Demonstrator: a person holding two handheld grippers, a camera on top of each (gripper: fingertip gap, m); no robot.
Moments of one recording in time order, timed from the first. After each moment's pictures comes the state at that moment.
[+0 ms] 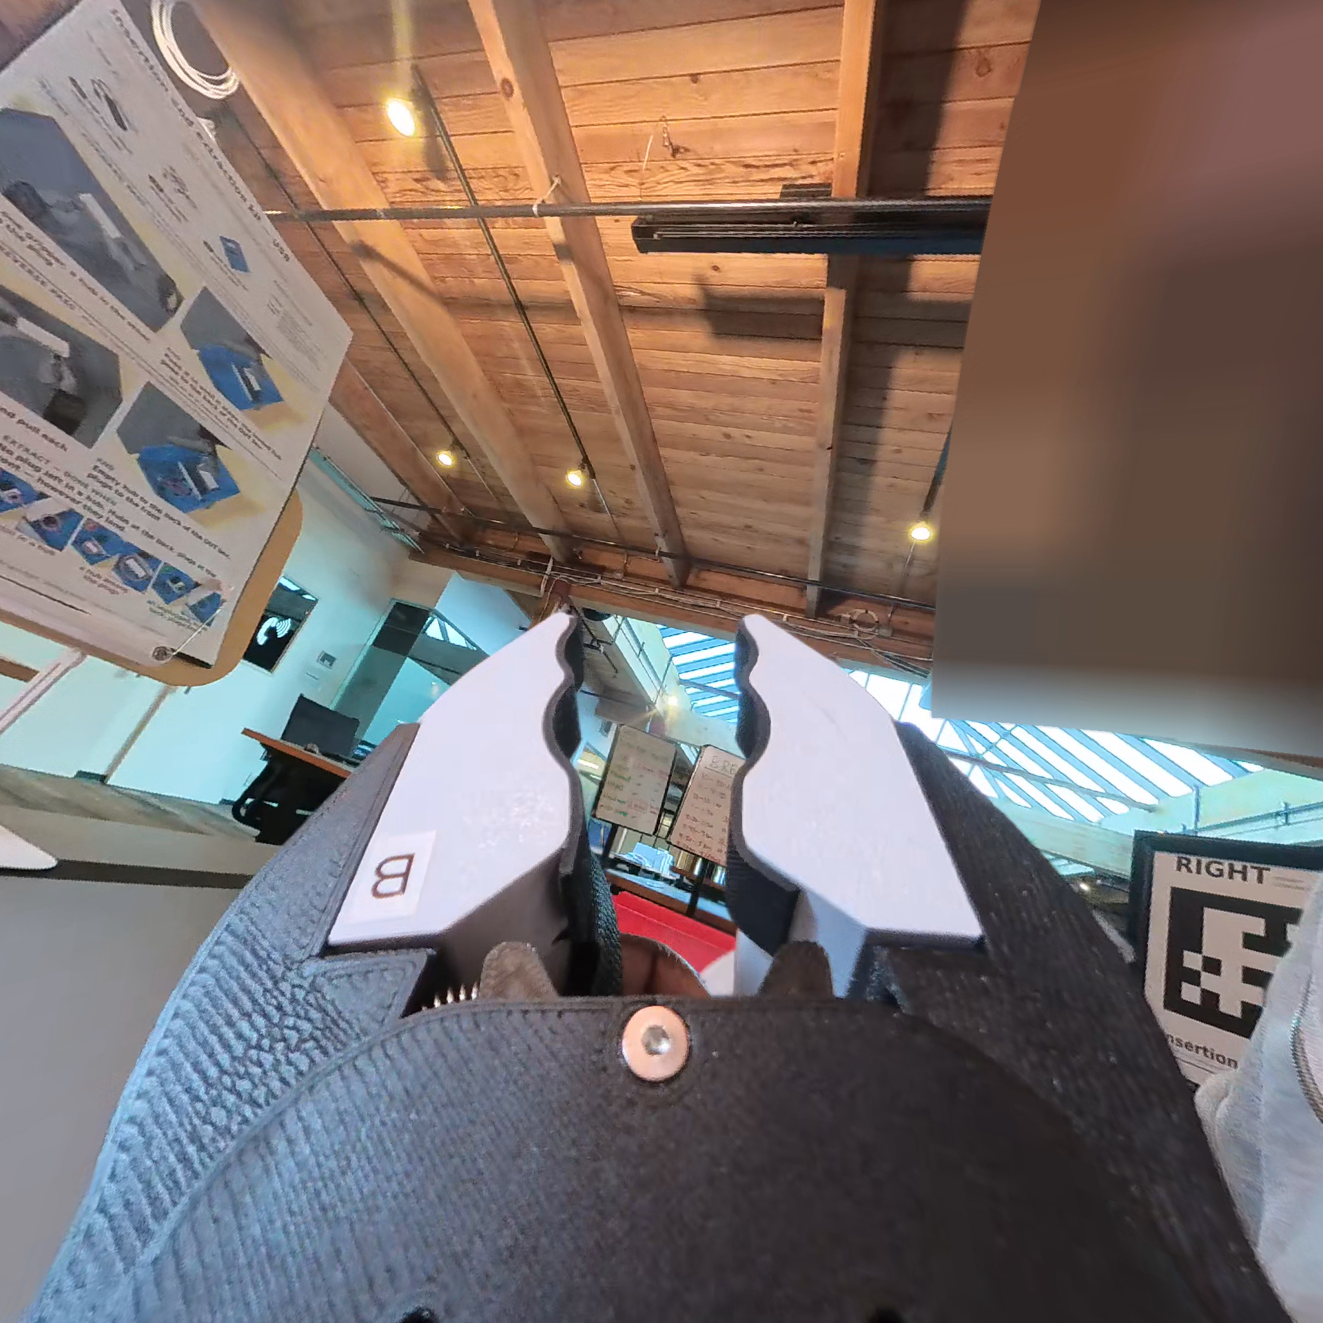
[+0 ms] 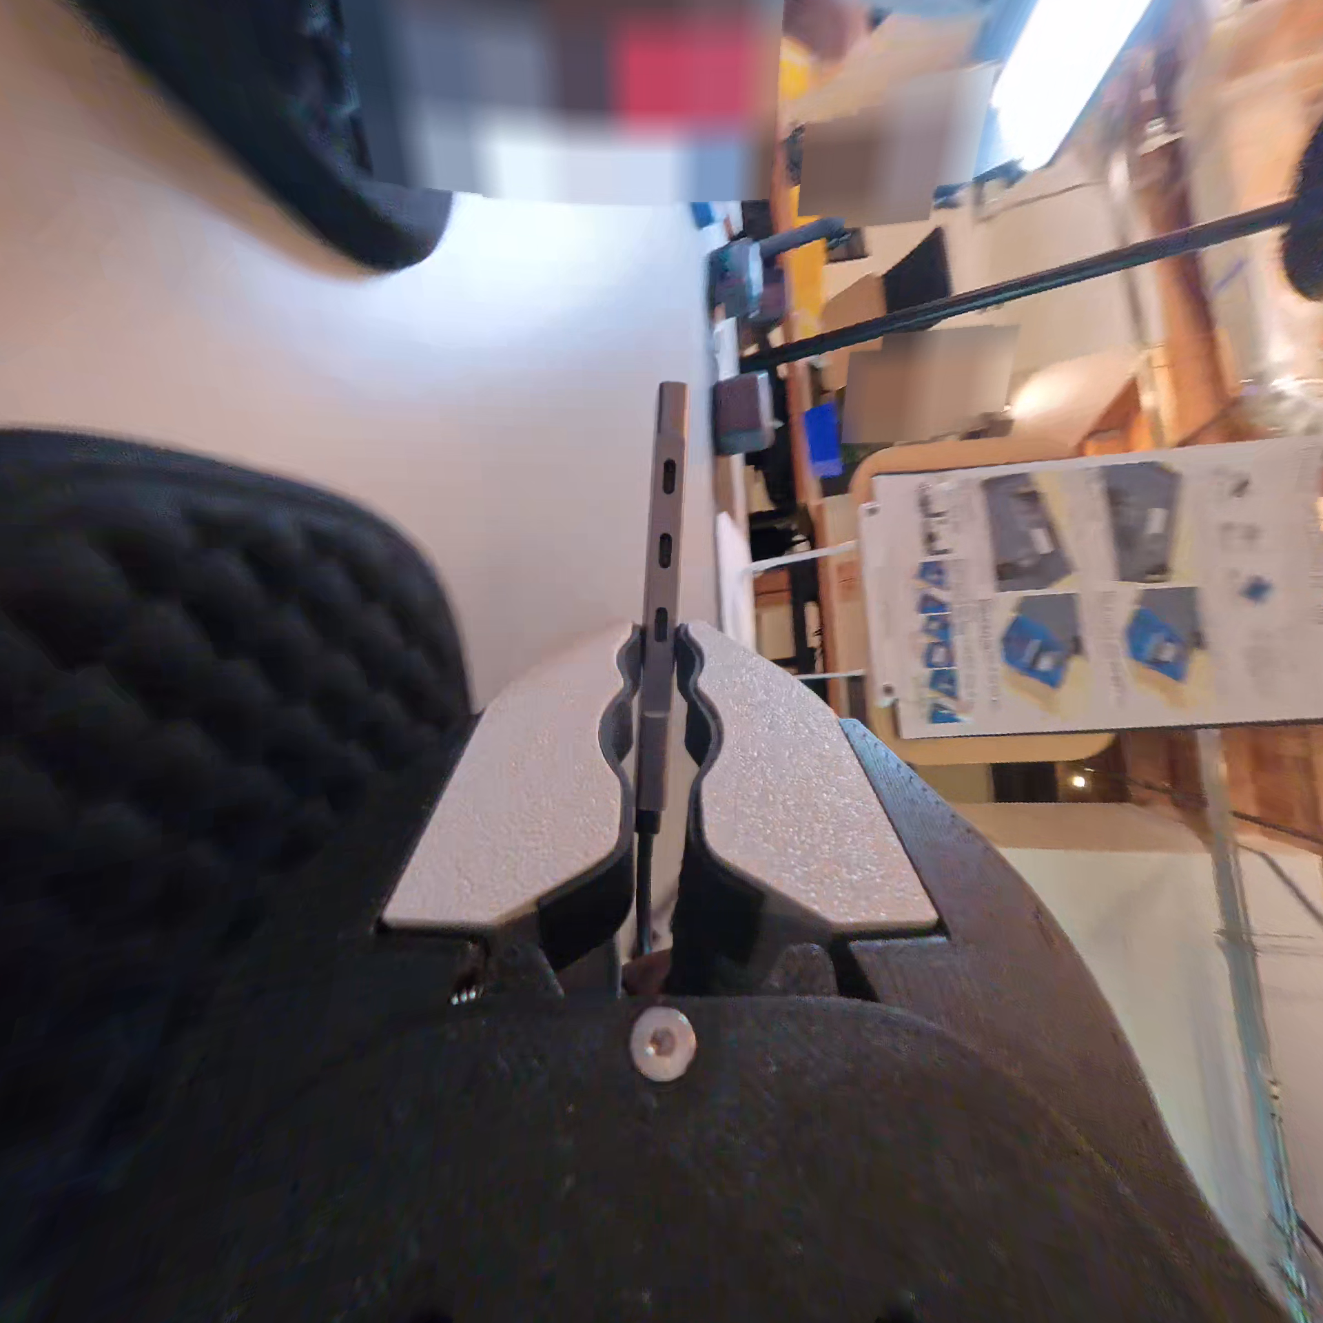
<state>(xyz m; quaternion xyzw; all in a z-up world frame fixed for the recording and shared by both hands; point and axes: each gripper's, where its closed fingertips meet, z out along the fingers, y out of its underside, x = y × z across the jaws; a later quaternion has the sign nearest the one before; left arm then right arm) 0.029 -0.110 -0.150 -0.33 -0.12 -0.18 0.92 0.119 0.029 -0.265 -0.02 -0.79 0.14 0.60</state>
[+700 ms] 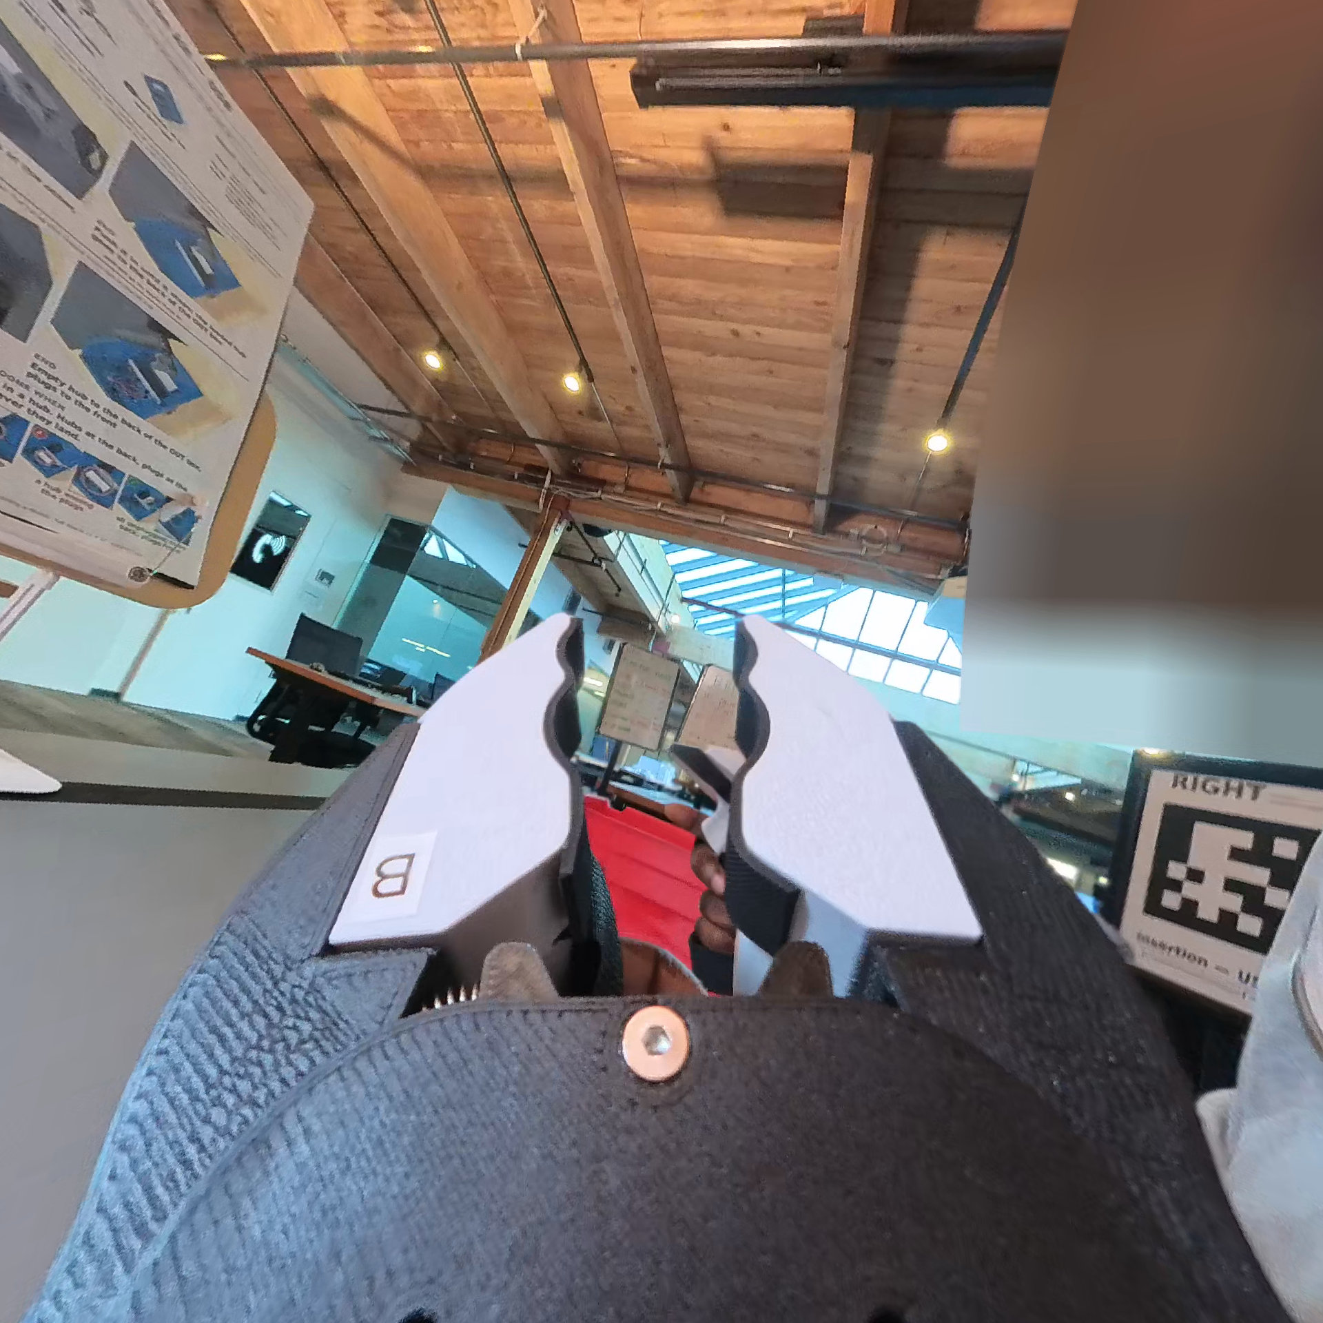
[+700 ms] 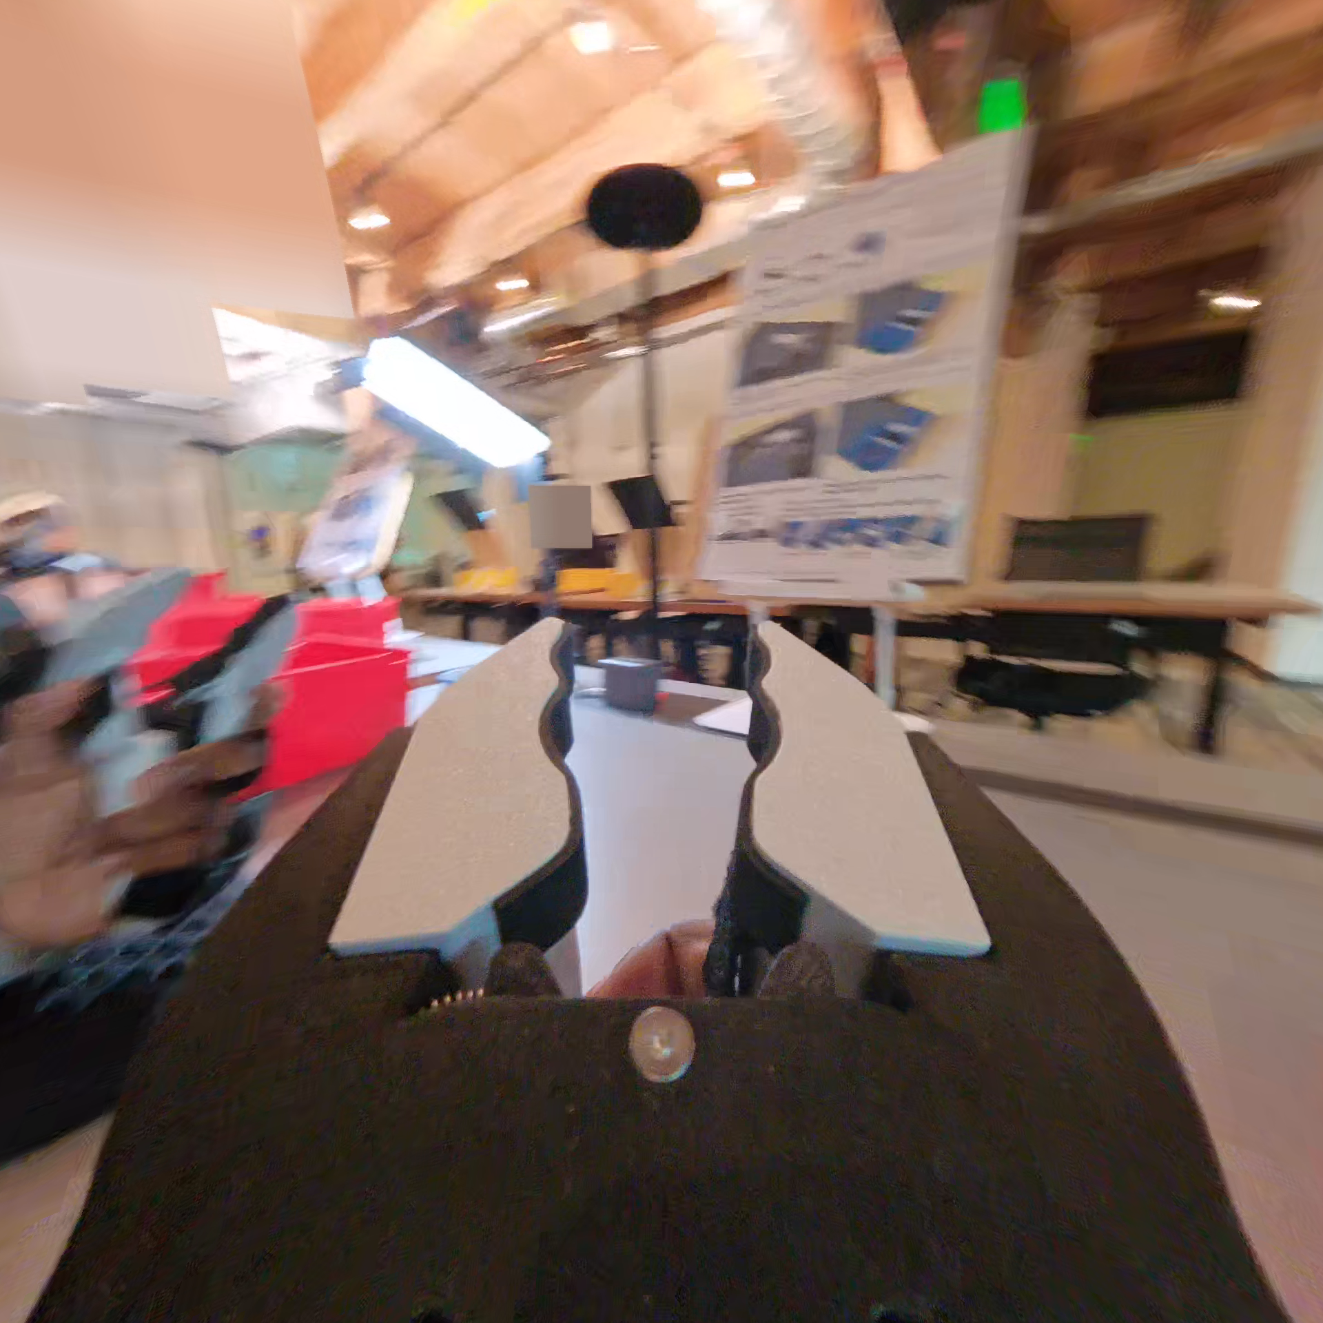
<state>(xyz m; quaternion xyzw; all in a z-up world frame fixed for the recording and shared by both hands) 0.039 -0.088 -0.162 -0.39 -0.11 -0.19 0.89 0.110 0.100 -0.176 -0.37 -0.41 0.63 0.54</state>
